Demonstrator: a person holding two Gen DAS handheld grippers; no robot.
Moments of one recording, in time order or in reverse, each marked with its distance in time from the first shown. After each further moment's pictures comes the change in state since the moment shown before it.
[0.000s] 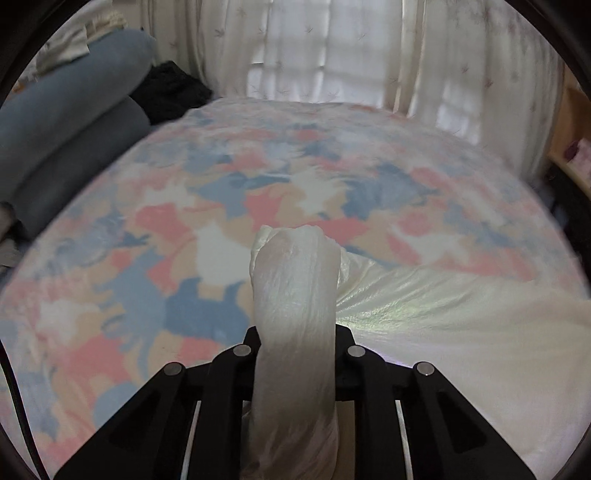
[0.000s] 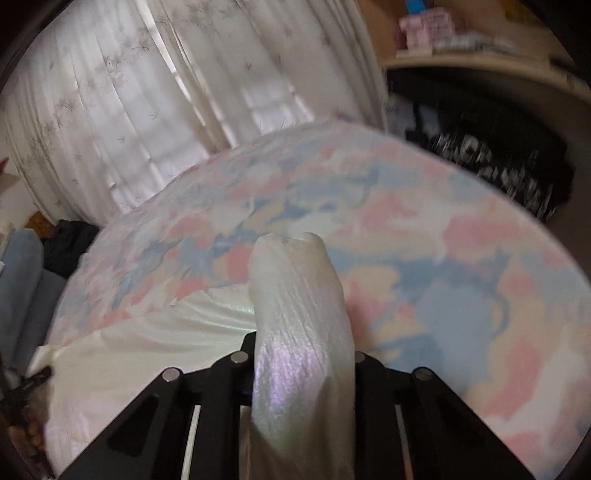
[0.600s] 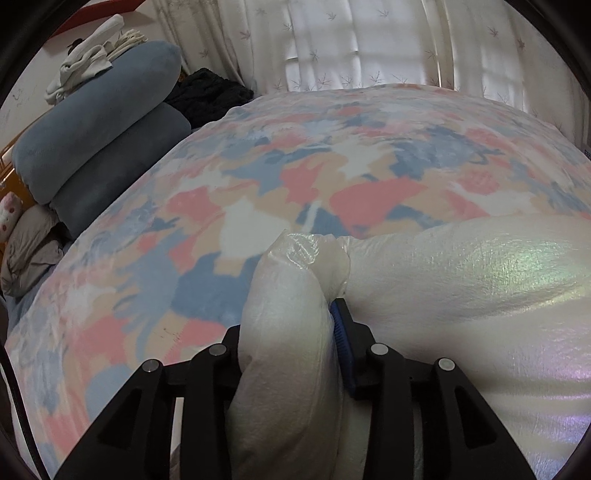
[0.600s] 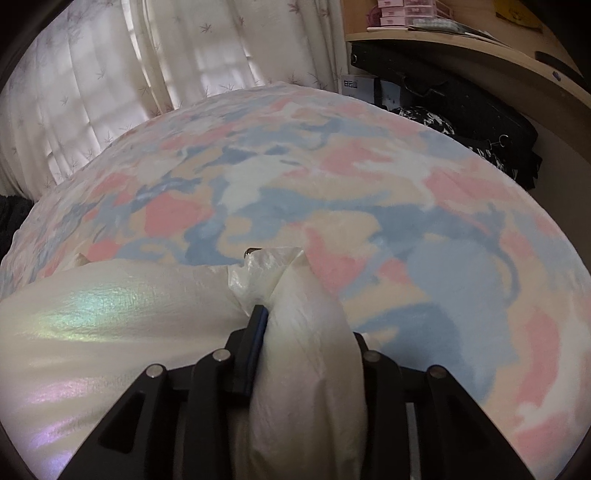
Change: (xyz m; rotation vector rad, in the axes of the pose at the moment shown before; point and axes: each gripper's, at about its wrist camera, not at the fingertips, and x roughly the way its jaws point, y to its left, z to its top) left arm 0.053 -0.028 -0.038 0.023 -0.024 0.246; right arm 0.088 -0.002 -0.038 0.011 0.100 -0.228
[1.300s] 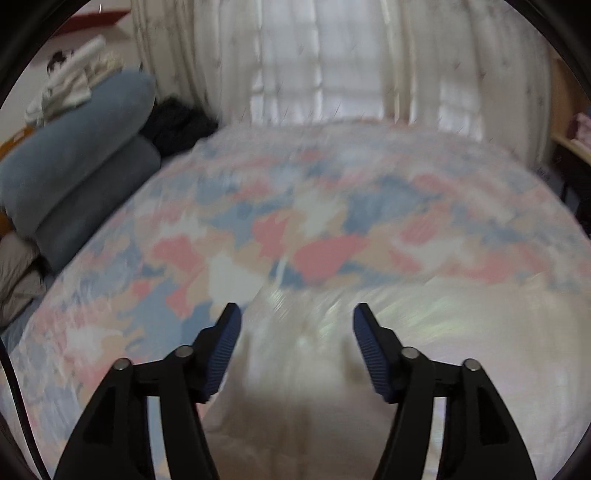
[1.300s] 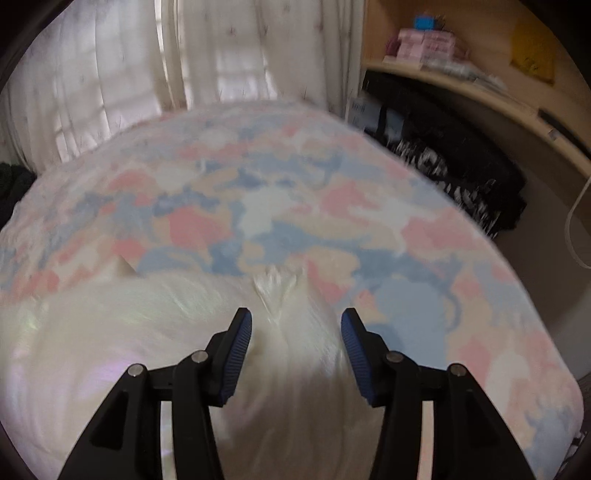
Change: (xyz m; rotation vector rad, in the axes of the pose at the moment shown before) left arm -0.087 0.018 0.041 0.040 -0.113 -0.195; right arm -0.086 0.027 0.023 -0.126 -0.052 -0.087
